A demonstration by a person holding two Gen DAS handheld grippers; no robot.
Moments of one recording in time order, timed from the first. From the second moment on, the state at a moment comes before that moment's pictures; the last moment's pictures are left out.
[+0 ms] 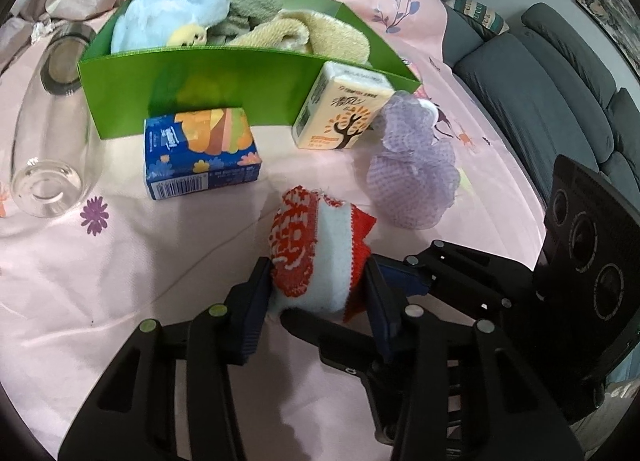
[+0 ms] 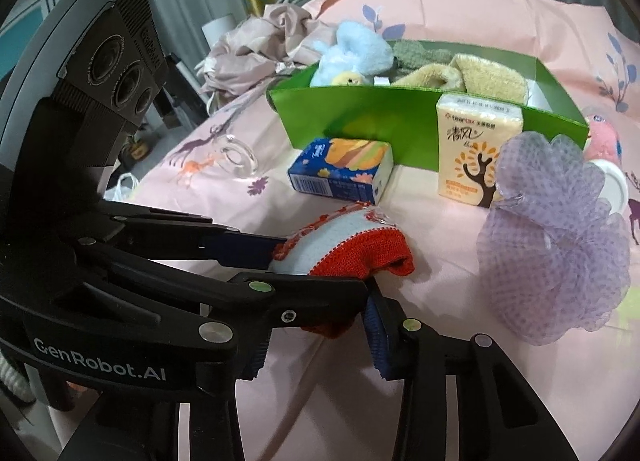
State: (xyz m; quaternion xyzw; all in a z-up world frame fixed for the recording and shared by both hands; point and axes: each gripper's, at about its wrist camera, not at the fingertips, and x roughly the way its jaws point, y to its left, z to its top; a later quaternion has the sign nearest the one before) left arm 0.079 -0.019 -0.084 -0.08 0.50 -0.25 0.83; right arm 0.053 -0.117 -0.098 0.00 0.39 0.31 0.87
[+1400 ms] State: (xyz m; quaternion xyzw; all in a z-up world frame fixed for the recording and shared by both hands) left arm 0.022 -0.059 -0.015 -0.02 0.42 -0.30 0.86; right arm -0.017 -0.158 -0.028 0.00 0.30 0.27 0.91
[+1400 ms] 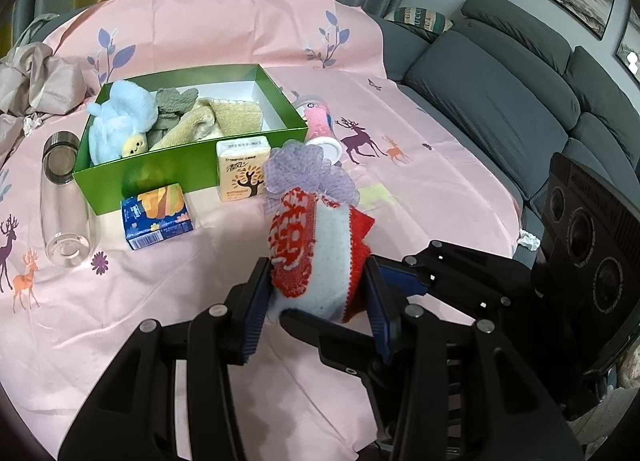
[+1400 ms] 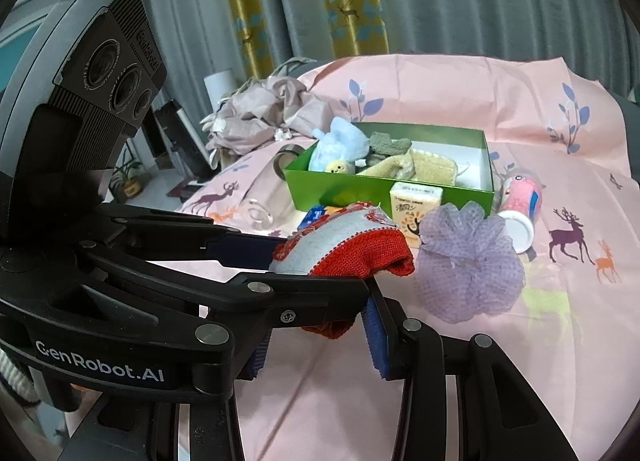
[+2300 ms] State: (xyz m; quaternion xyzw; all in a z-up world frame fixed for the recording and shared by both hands) left arm 0.074 -0.065 0.051 0.03 0.36 -0.29 0.88; right arm 0.033 -0.165 0.024 0.02 0.23 0.28 0.93
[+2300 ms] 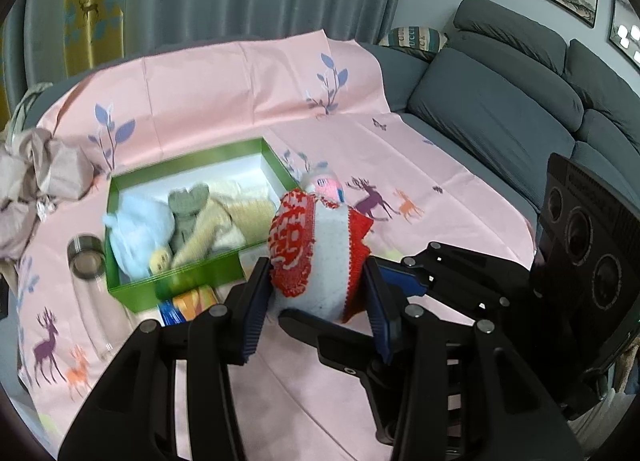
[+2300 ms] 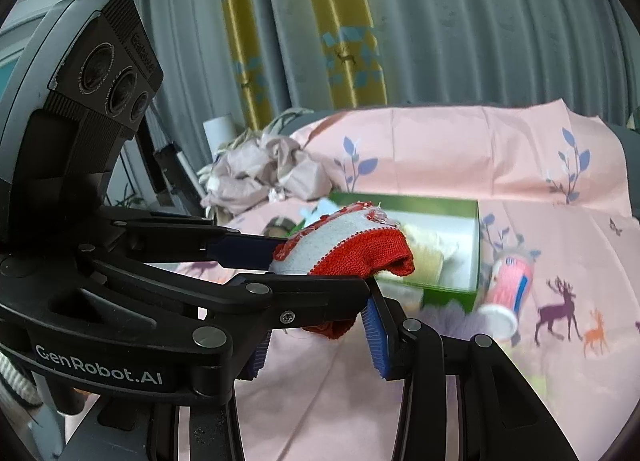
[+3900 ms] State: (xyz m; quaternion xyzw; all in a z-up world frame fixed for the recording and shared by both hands) left arm 0.244 -0.032 -0.018 -0.06 0.48 -0.20 0.85; right arm 0.209 -0.168 -0.027 0.06 0.37 0.23 0.90
